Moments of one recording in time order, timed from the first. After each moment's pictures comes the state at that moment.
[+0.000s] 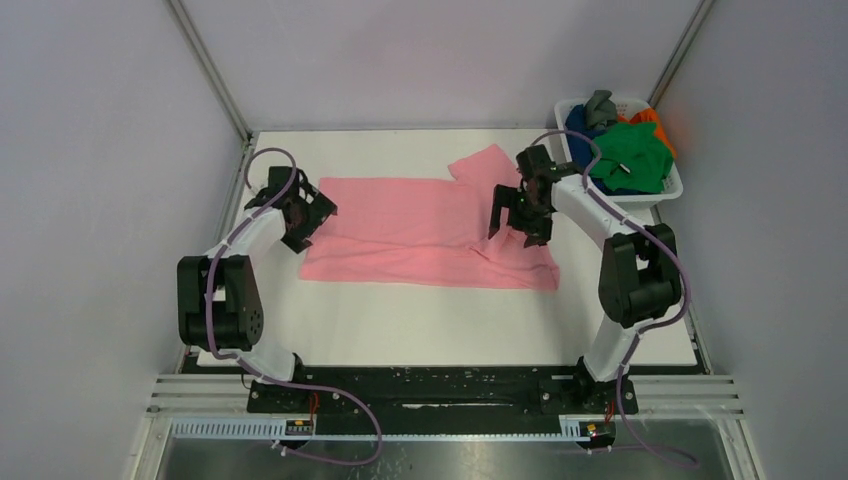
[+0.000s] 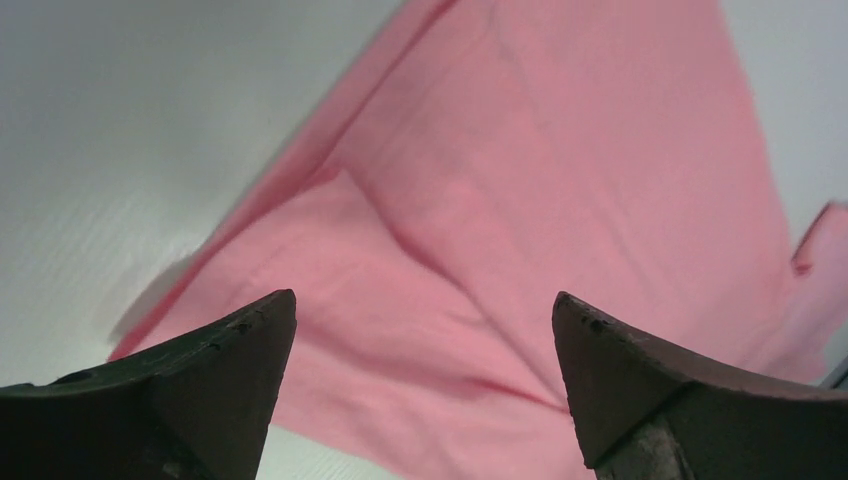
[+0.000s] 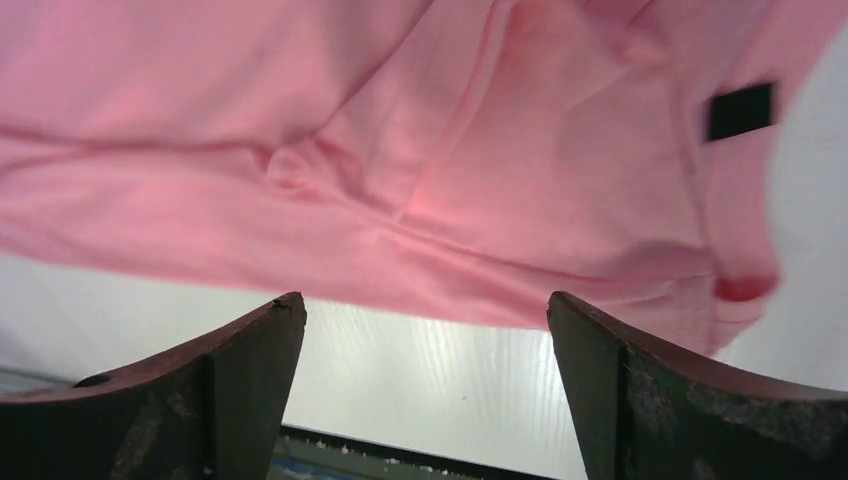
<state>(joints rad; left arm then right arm) 0.02 1.59 1.08 -0.45 -0.05 -0.87 0.28 1.82 1.44 -0.88 -0.11 0.45</state>
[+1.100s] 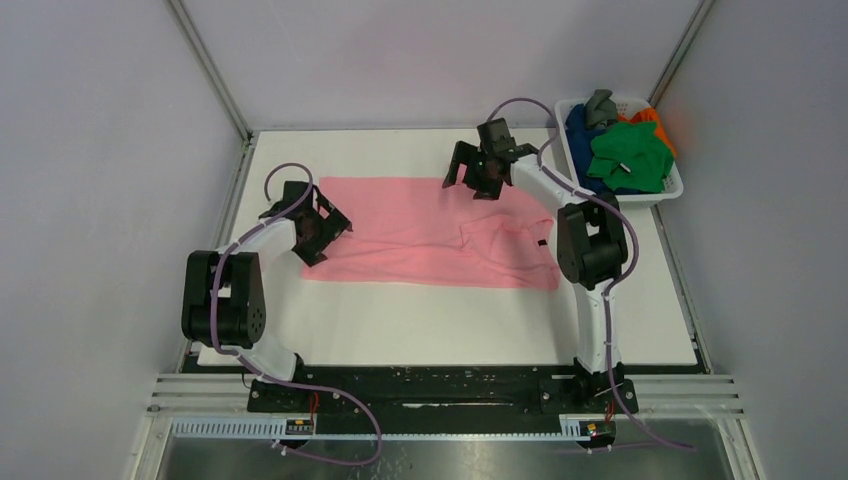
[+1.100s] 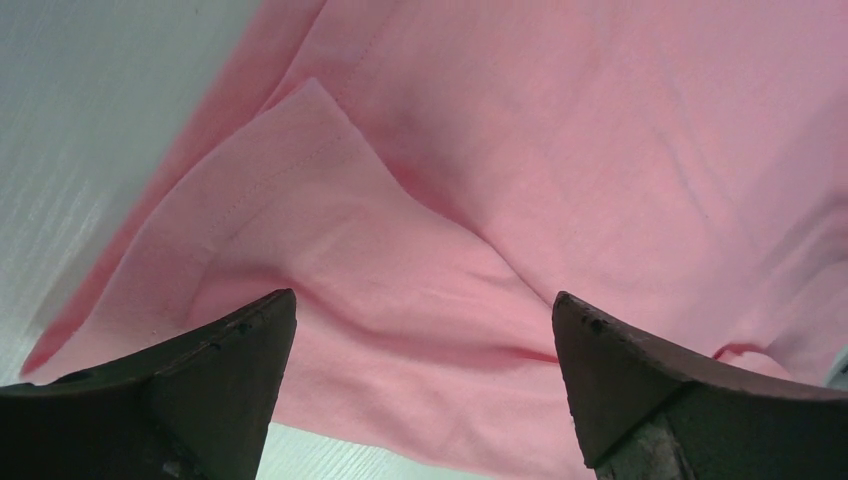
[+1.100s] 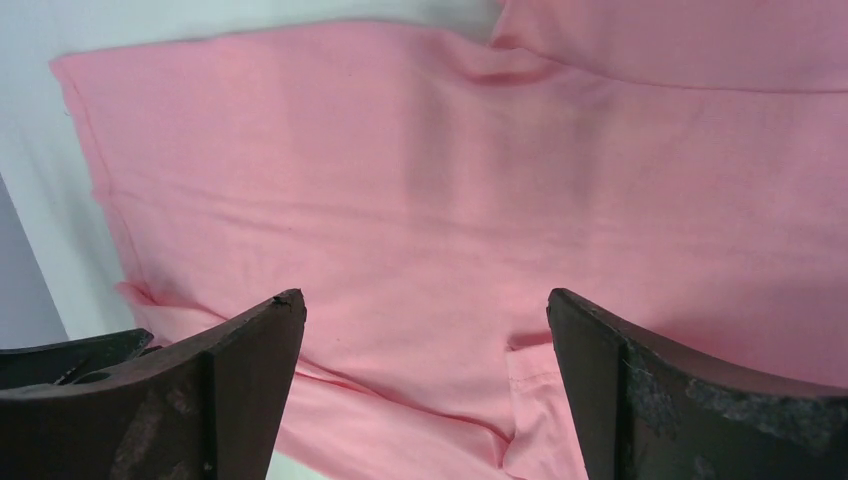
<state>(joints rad) -0.04 1.61 0.93 -0.35 0.05 -0.85 0.39 2.18 1.78 -0.53 -0.18 0.62</state>
